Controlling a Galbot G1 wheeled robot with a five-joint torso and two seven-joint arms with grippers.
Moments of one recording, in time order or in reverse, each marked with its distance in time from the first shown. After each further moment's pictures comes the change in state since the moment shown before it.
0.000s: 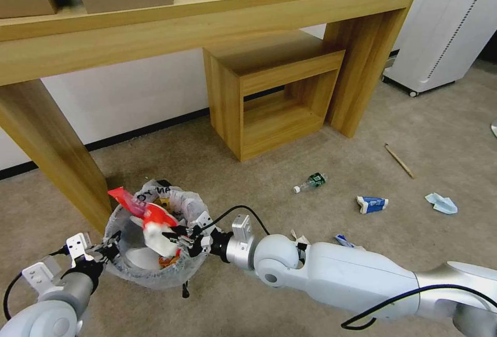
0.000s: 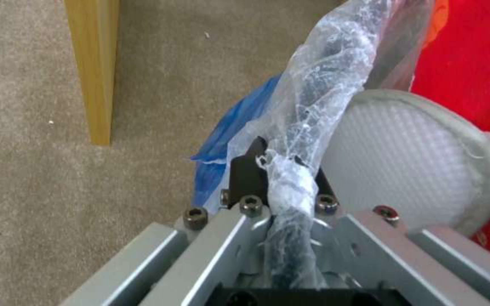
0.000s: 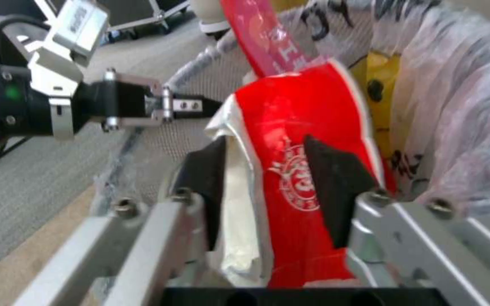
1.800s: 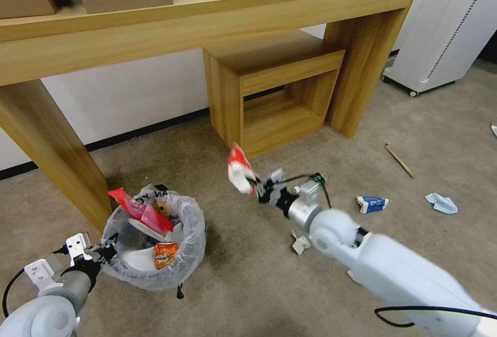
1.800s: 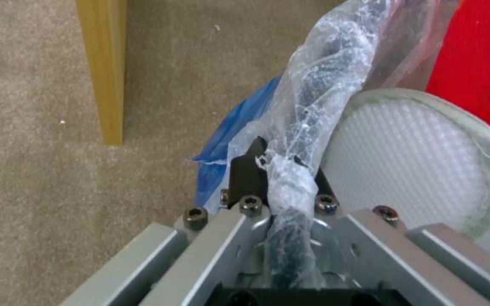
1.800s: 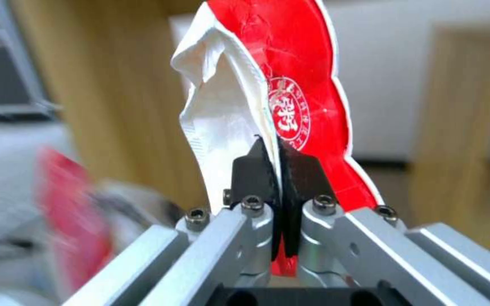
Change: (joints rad) left arm -0.028 0.044 0.006 0.058 0.004 0.005 0.000; right arm -0.255 -0.205 0.582 0.116 -0.165 0.041 -0.112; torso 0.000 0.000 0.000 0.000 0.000
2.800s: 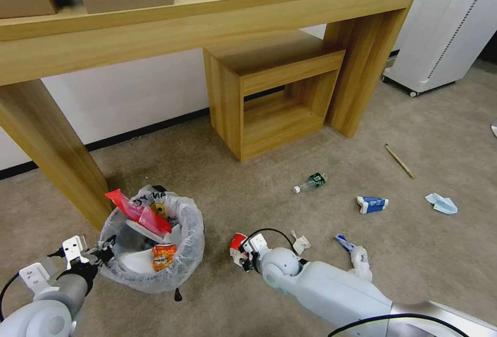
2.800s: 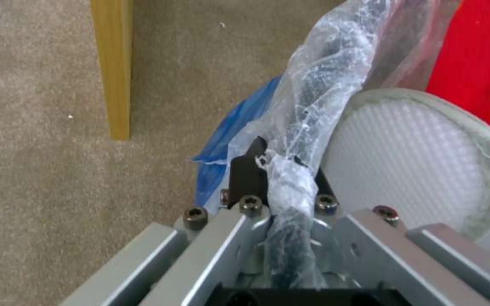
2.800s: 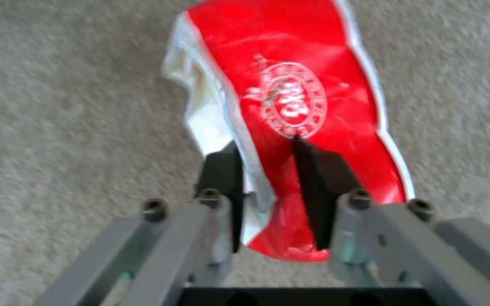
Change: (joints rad) left arm 0.022 -0.002 -0.017 -0.001 -0.003 -0.005 0.014; right arm 0.006 0.307 -0.386 -0.545 0.032 -0.546 0.420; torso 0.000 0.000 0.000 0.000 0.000
